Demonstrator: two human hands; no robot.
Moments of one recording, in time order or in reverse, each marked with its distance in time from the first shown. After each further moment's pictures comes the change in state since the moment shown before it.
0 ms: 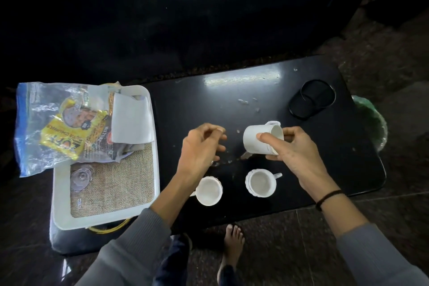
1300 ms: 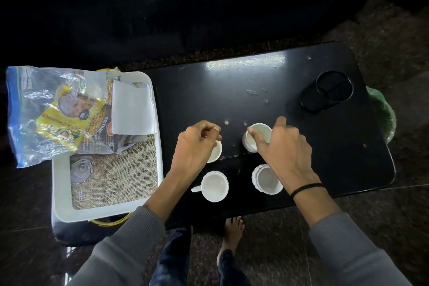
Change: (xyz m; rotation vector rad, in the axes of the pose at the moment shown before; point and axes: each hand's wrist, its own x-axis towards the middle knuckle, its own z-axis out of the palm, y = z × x) left_hand 0.016 -0.021 -0.022 0.172 -0.006 0.011; right_hand 0.000 -0.016 0.052 -0.983 0.223 -0.275
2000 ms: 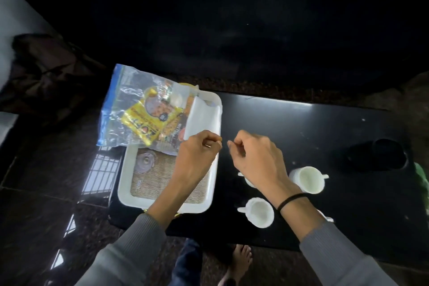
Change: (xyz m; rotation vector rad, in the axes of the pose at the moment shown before) left_hand -0.017 -0.020 -0.138 -0.052 0.204 -0.038; right_hand -0.030 -0.177 -0.026 0.107 -0.079 -0.577
